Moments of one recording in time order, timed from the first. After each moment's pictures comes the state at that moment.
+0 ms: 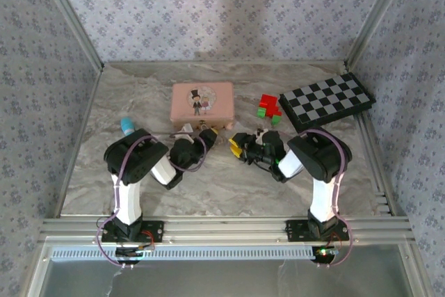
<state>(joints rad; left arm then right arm) -0.69 1.91 0.42 1.26 -0.03 -1.33 0.56 1.89 0.46 1.11 -0.43 1.59</state>
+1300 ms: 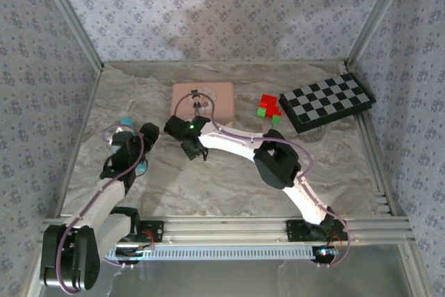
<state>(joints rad) -0.11 0.92 0.32 0.10 0.06 -1.05 1.04 2.26 1.93 -1.01 0.33 0.39</state>
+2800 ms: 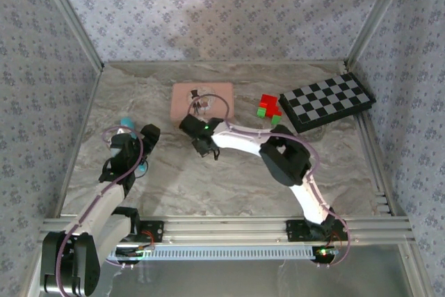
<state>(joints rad) -0.11 0.87 0.30 0.10 0.14 -1.07 0.94 2.13 1.61 -0.70 0.24 0.32</state>
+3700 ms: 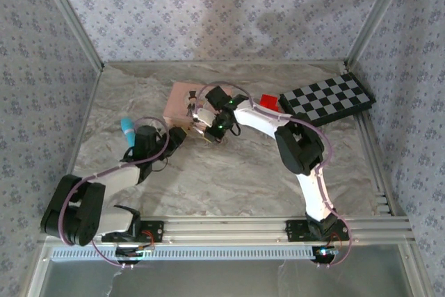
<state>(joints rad) -0.33 1.29 0.39 0.39 0.27 -1.07 0.71 2.15 1.70 -0.74 -0.34 -0.42</state>
